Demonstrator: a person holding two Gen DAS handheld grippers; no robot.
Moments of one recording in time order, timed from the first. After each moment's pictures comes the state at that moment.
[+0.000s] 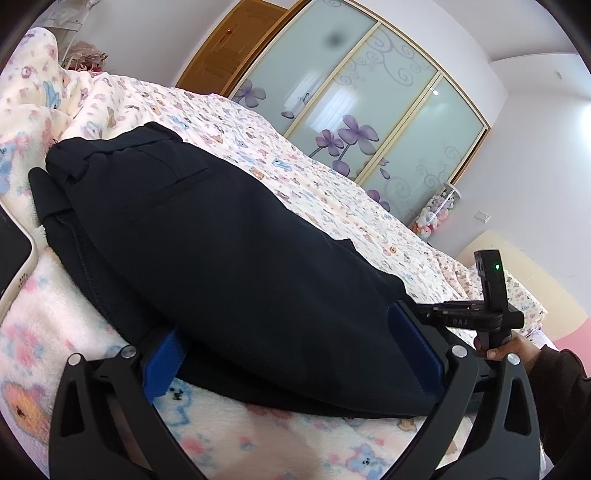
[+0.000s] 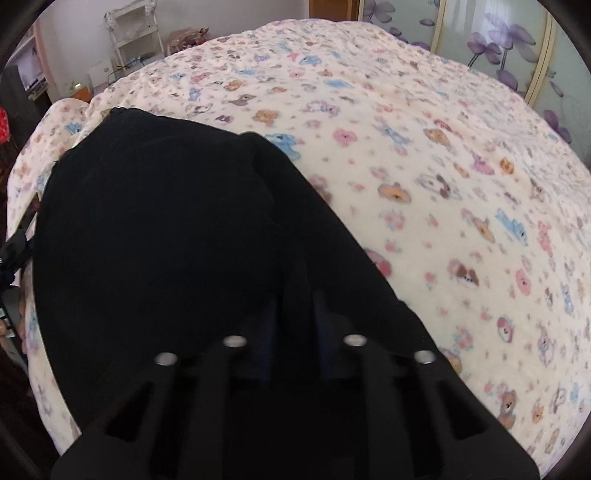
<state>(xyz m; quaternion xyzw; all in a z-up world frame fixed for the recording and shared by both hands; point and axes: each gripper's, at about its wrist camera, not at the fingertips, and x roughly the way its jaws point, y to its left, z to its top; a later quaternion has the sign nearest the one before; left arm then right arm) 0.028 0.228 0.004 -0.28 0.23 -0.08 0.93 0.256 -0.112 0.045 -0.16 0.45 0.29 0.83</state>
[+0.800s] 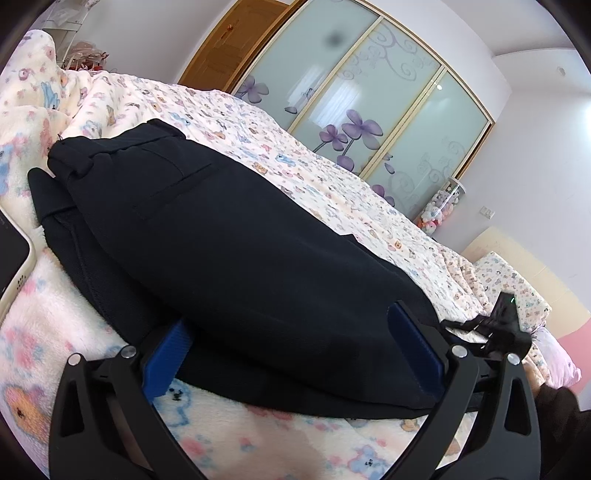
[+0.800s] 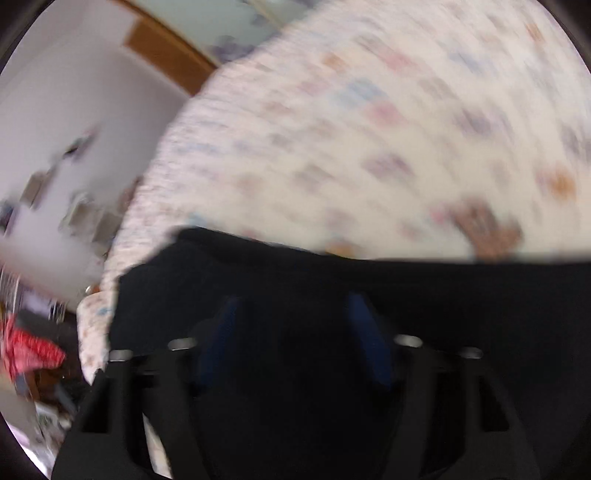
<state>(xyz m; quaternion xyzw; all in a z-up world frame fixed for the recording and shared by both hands) 0.031 0.227 0.002 -0.28 0.24 -0.07 0.93 0.247 -0.281 -0.002 0.28 0.47 0.19 0.81</state>
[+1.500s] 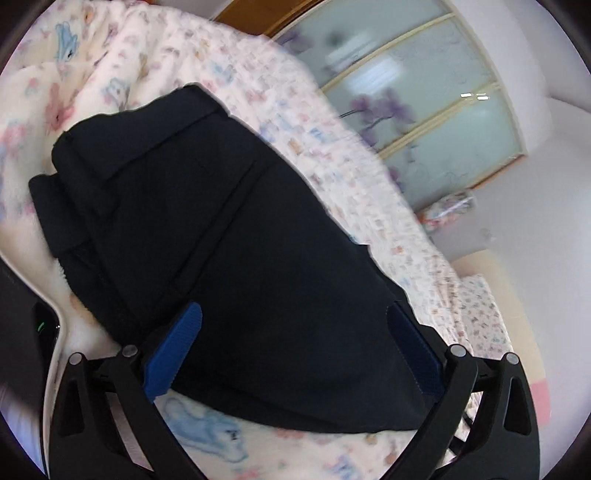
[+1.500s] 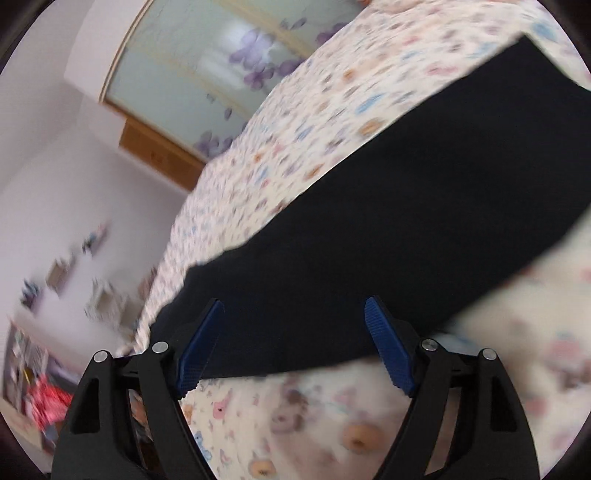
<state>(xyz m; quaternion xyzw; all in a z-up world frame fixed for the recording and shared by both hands) 0.064 0.295 0.011 -0.38 0.32 -0.10 0.86 0.050 -0.441 0.013 0.39 0.34 0.13 0.84</state>
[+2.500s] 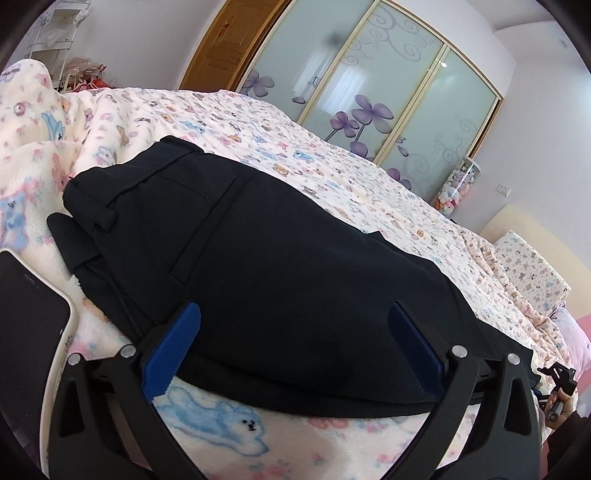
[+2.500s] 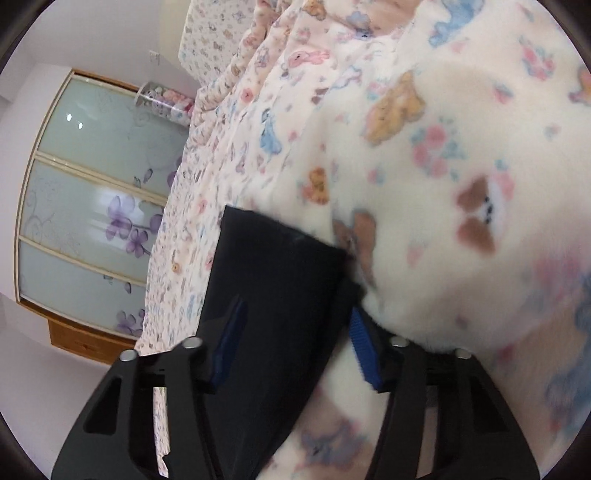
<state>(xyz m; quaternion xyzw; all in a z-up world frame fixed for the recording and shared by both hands) 0.041 0.249 0.013 -0.23 0.27 -0.05 0.93 0.008 -0.597 -0.017 0.56 0.23 -0.19 0.77</state>
